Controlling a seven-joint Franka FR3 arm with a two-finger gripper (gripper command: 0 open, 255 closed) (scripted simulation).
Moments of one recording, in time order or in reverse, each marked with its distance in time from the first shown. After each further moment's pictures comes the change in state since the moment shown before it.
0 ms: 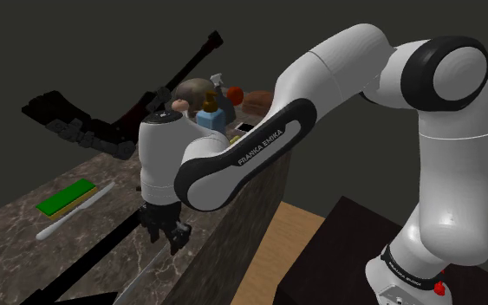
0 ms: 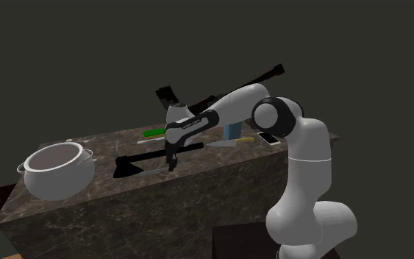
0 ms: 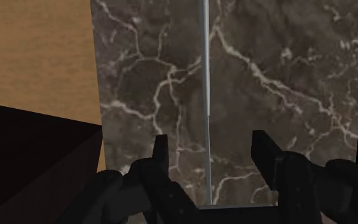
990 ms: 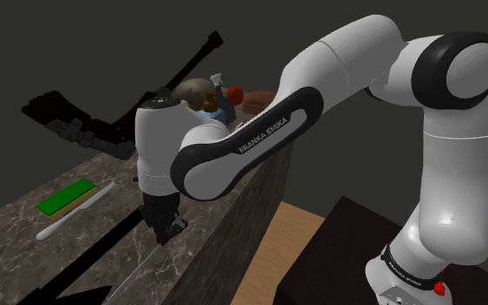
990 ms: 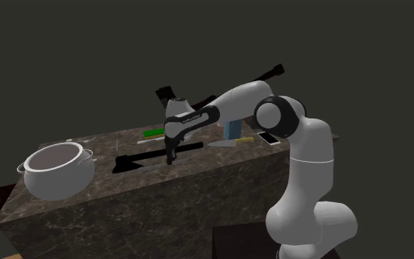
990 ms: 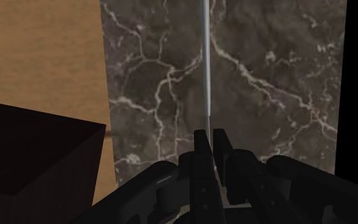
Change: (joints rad) arm -0.019 -0.037 0.023 0.021 0.031 -0.052 -0.015
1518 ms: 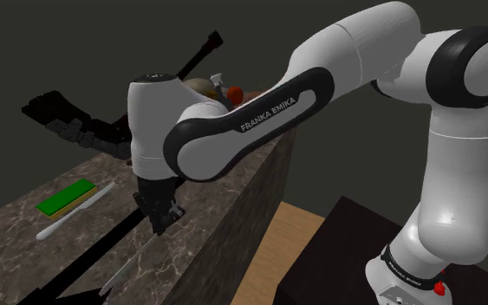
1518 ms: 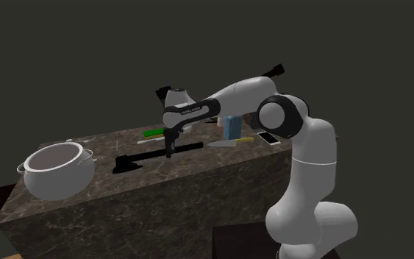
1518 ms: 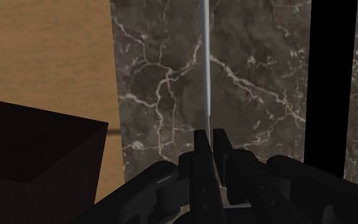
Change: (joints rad) arm -0.020 -0.047 0.027 0.052 0.042 -0.089 -0.019
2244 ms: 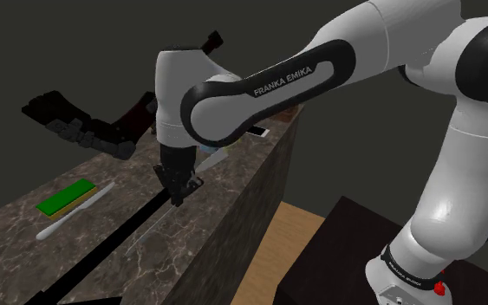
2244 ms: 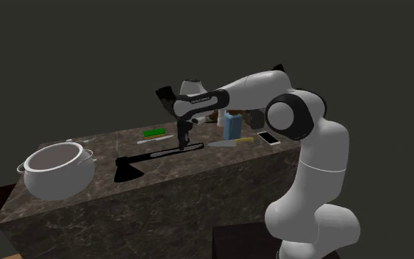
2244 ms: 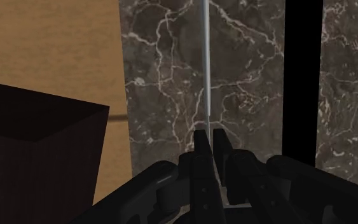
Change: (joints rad) arm -0.157 -0.141 0.027 -0.063 0.134 -0.055 -0.169
